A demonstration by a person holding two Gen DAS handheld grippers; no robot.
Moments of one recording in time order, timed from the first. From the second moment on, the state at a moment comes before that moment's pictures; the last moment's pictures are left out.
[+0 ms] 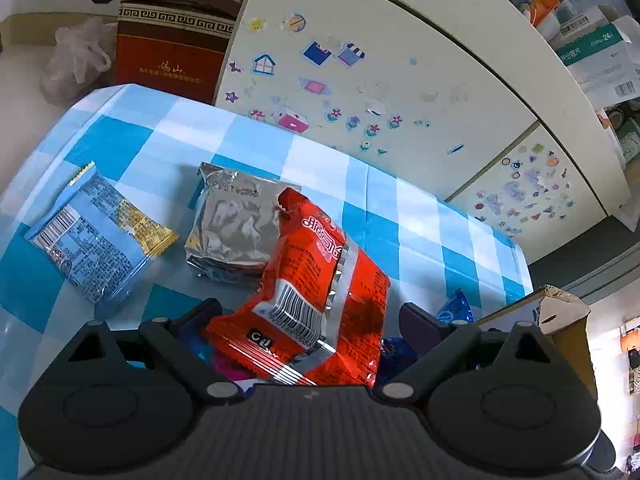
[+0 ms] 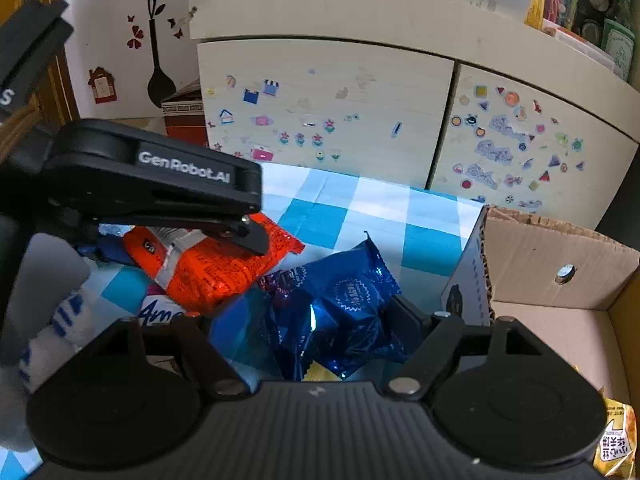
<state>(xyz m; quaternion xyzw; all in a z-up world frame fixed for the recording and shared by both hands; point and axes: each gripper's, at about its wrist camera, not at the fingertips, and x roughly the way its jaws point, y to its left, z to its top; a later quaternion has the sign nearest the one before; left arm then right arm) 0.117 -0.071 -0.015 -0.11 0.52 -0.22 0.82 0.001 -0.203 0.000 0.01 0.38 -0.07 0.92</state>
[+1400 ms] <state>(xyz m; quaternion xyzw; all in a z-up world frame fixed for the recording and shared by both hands) 0.066 0.011 0.006 -0.18 0.52 -0.17 0.81 -0.068 -0.160 0.024 0.06 0.42 0.01 0.91</state>
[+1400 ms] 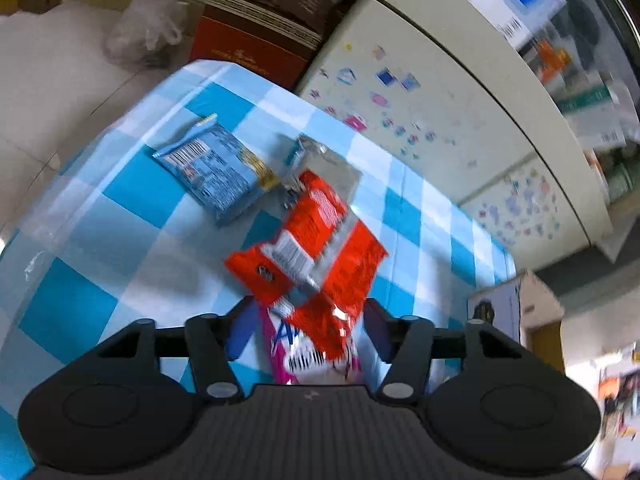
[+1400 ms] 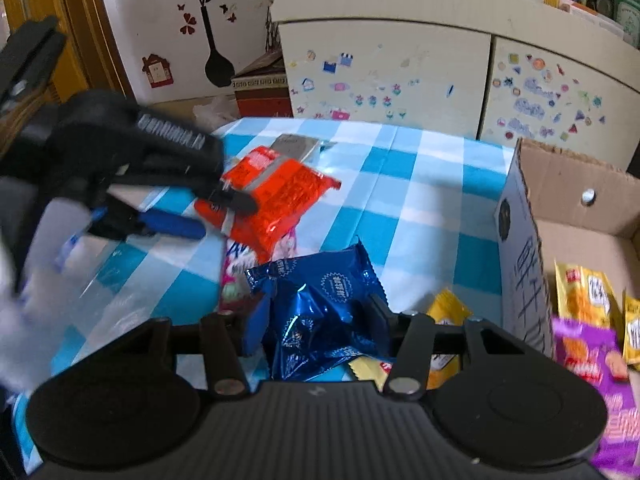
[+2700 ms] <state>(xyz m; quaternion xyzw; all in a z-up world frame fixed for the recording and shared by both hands) 0.082 -0.026 0.007 -0.13 0.49 -0.21 0.84 -0.063 -0.154 0.014 0.07 0.42 -0.01 0.90</state>
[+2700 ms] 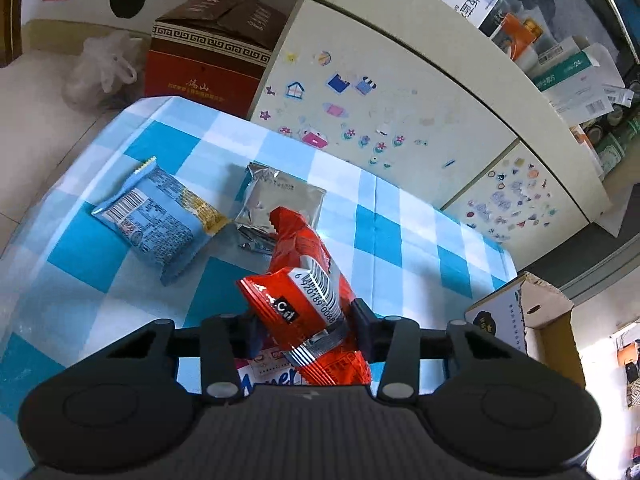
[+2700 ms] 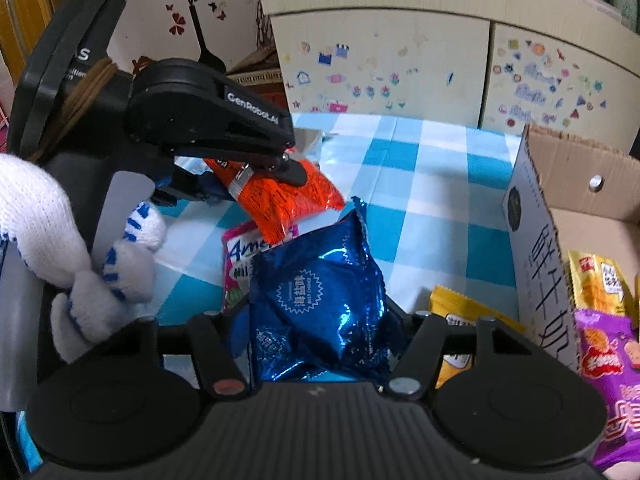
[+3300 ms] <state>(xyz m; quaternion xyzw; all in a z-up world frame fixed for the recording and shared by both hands) 0.072 -0.006 0.022 -0.14 0.50 -0.21 0.83 -0.069 -0.158 0.027 0.08 0.40 -0.02 0.91</state>
